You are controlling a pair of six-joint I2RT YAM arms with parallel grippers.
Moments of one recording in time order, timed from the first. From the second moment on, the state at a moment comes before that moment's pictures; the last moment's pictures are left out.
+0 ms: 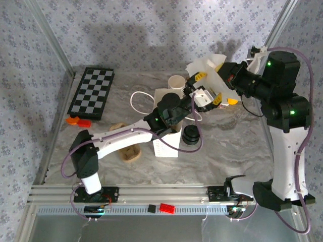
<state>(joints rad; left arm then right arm) -1.10 1.75 1.51 0.50 -0.17 0.51 0.18 1.23 1.97 -1.00 -0.48 0.90</state>
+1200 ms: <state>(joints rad) -1.06 1.45 1.91 -0.66 -0.29 -0.11 -0.02 1.26 2.06 -1.08 -0.57 0.66</state>
